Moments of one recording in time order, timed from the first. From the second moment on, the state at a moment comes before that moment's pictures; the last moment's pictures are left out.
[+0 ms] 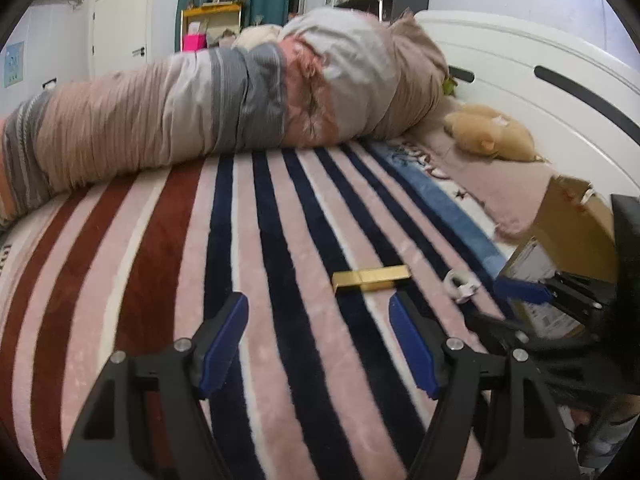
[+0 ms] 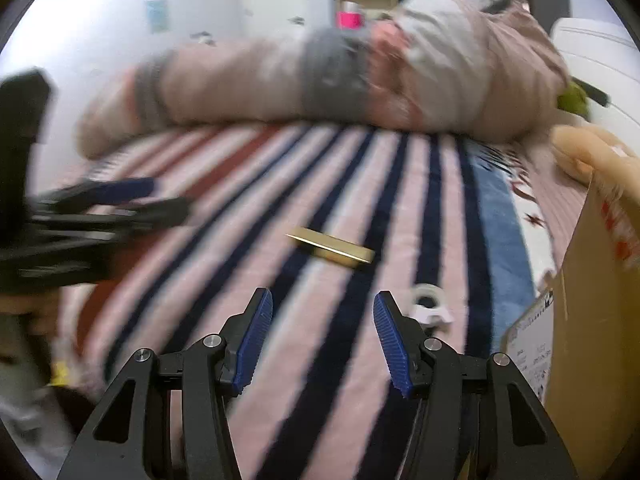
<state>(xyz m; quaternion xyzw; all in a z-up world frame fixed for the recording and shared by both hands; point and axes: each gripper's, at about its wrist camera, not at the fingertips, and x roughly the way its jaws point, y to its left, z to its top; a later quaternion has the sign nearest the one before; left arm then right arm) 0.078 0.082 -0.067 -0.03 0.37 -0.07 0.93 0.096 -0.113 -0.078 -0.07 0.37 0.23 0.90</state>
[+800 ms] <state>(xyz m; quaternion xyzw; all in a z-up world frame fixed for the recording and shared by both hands) 0.188 0.019 -0.150 -0.09 0.45 -0.11 0.88 0.153 -0.136 -0.145 -0.05 0.39 0.15 0.91</state>
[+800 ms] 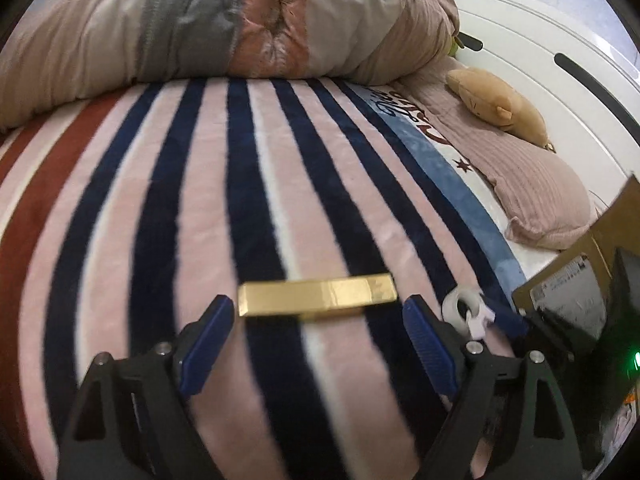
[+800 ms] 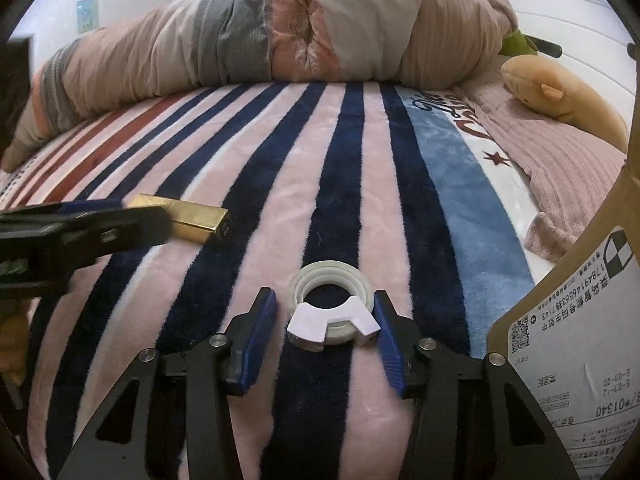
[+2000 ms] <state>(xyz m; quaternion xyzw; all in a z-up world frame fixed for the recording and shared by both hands) 0.050 0.030 -0.045 0.01 0.34 -0.07 0.94 0.054 -0.122 -0.054 -0.07 0.29 0.28 0.91</state>
